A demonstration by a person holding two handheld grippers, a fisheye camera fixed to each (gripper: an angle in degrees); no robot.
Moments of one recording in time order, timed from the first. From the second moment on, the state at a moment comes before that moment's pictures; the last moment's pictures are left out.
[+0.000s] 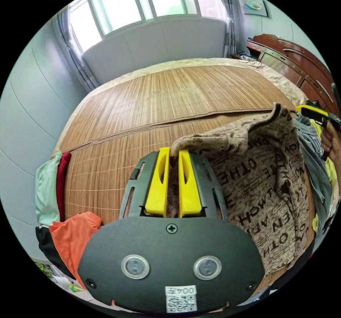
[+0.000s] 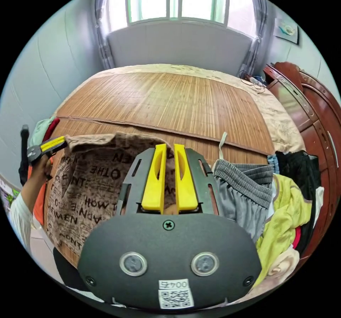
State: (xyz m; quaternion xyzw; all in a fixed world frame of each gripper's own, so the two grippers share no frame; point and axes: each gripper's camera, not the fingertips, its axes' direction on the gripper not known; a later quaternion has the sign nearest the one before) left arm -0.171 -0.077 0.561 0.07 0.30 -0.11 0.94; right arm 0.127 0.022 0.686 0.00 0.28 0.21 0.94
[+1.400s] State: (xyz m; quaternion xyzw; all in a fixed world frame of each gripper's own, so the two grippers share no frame) left arm -0.162 0.165 0.519 0.04 0.47 -0.02 0.88; right arm -0.060 0.174 0.639 -0.10 0.27 0.14 0.95
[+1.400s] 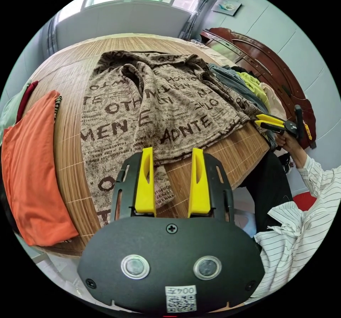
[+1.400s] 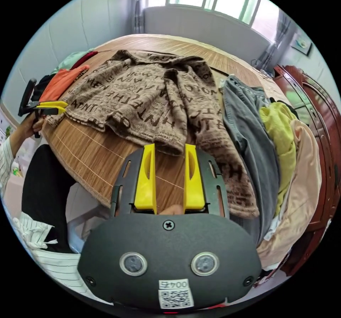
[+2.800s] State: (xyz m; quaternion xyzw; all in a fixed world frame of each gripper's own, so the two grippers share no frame) left arm -0.287 -0.058 0.606 0.02 0.65 -0.20 0.74; right arm 0.181 0.070 0.572 0.03 -0.09 0.36 0.93
